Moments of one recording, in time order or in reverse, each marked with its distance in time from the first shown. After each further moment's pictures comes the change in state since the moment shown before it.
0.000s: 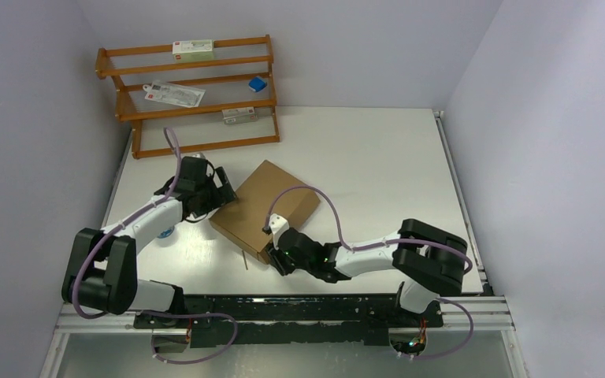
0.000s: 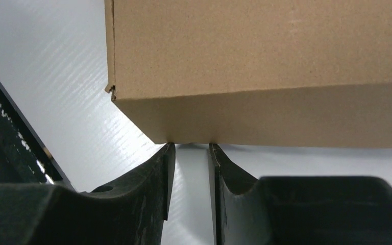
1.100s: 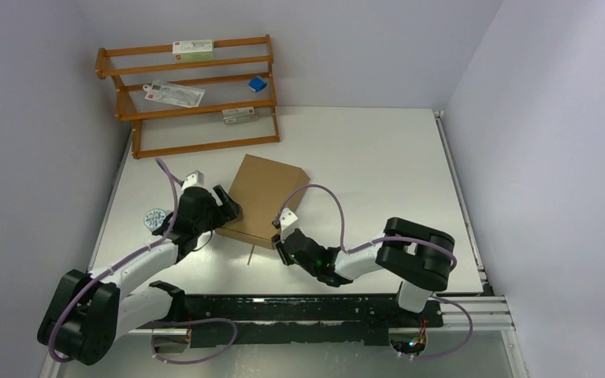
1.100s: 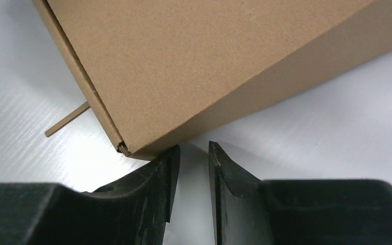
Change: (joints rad) left arm -0.116 -0.280 -0.362 0.352 -0.022 -0.142; right arm 0.002 0.095 -0.083 0.319 0.240 0.005
